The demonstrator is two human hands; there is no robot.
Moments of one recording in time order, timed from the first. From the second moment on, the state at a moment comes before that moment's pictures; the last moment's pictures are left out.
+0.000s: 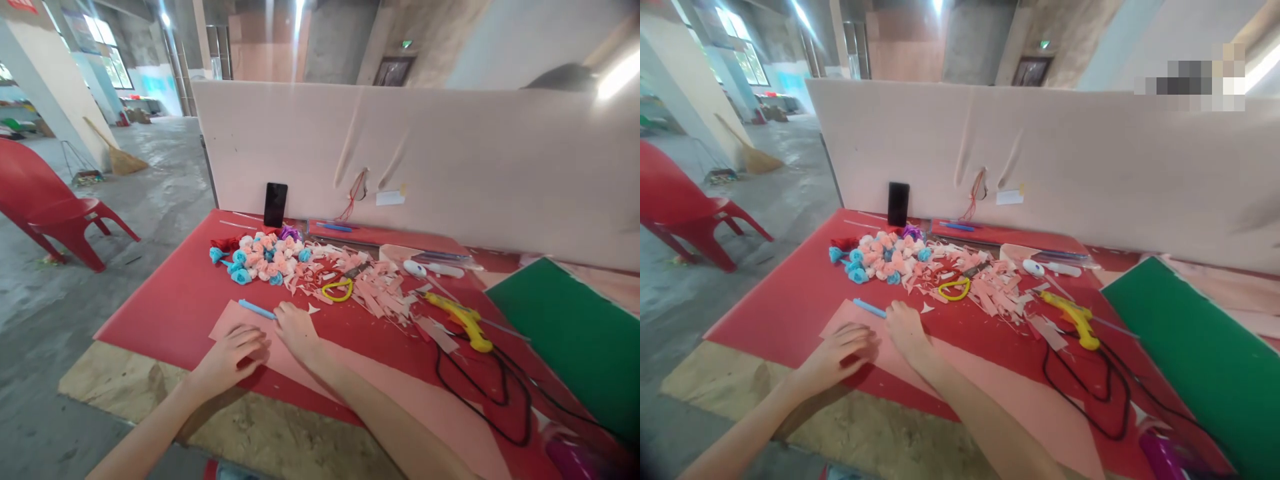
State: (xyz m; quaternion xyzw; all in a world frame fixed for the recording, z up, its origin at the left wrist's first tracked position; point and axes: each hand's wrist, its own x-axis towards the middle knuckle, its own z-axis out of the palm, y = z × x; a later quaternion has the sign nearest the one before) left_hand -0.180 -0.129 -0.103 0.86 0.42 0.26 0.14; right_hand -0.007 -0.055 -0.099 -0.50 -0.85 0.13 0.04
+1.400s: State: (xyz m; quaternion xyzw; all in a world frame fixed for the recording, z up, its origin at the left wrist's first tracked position) left_hand -0.199 -0.104 -0.115 0.90 0.42 0.15 -0.01; right_hand 0.174 -0.113 -0.123 -0.53 -0.80 0.10 0.24
